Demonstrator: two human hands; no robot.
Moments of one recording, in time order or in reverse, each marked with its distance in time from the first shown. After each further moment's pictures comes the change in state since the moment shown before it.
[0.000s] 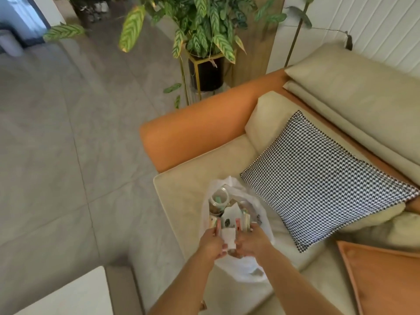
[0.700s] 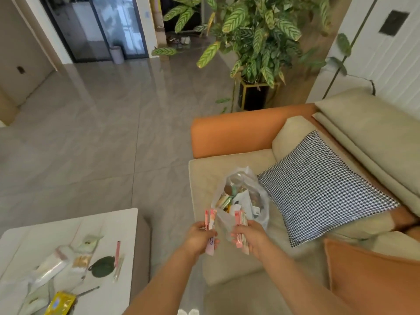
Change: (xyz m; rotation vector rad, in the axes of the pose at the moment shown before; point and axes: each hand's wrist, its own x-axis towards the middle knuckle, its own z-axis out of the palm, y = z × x) left_hand -0.199 -0.137 0.006 -0.366 0.135 0.257; right_hand -0.156 0.103 -0.039 -0.025 -0.248 -0.242
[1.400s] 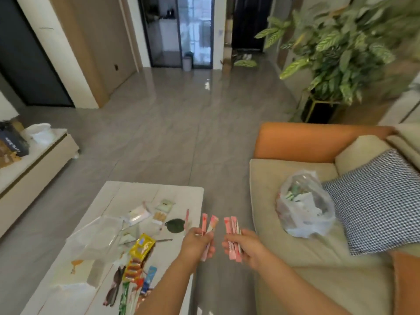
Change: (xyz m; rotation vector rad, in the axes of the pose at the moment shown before) left_hand -0.173 -0.114 -0.244 -0.115 0.285 0.117; right_hand -0.152 0.129 0.230 -0.099 -0.319 0.027
